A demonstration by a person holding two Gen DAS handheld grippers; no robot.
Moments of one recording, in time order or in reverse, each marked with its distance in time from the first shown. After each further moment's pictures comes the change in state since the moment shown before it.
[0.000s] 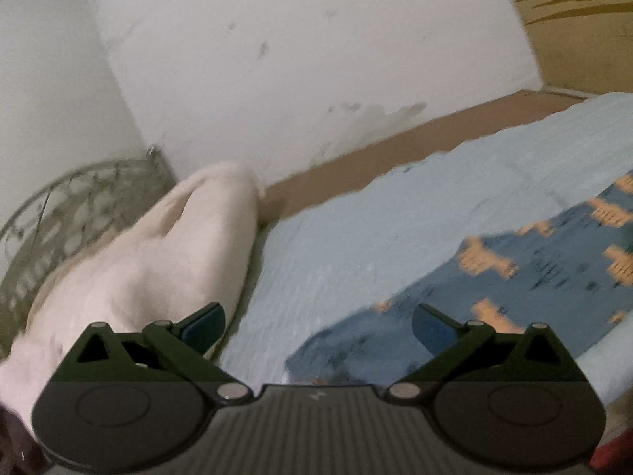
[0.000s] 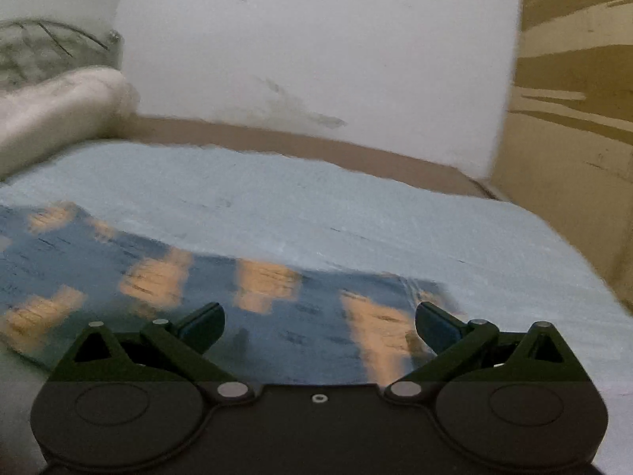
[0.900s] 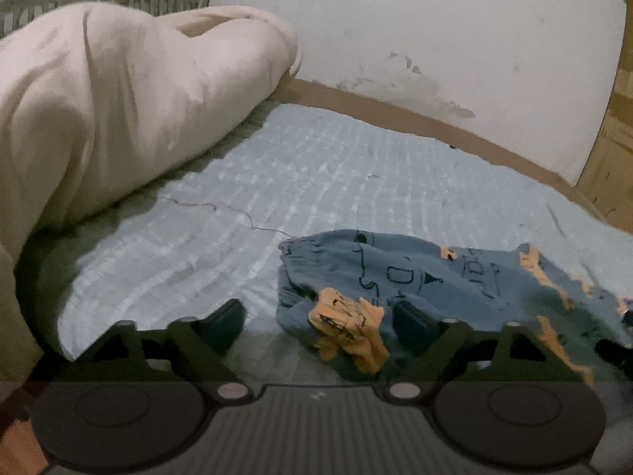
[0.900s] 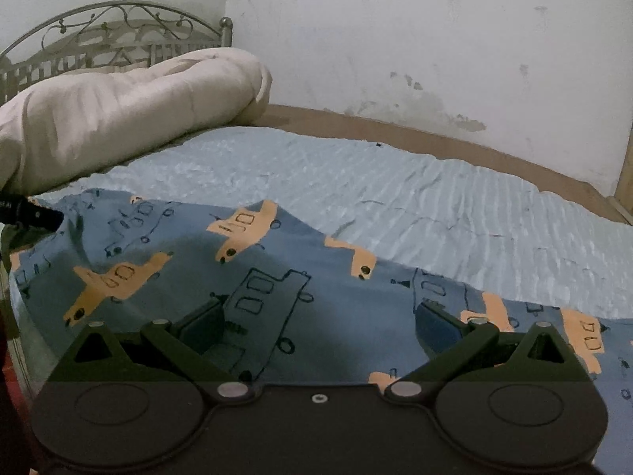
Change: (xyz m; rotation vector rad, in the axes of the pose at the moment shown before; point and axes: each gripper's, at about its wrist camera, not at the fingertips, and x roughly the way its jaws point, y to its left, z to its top) left arm 0.109 0.077 -0.093 -0.599 0.193 -0.276; right arm 0.046 0.171 0.020 -0.085 0.046 0.284
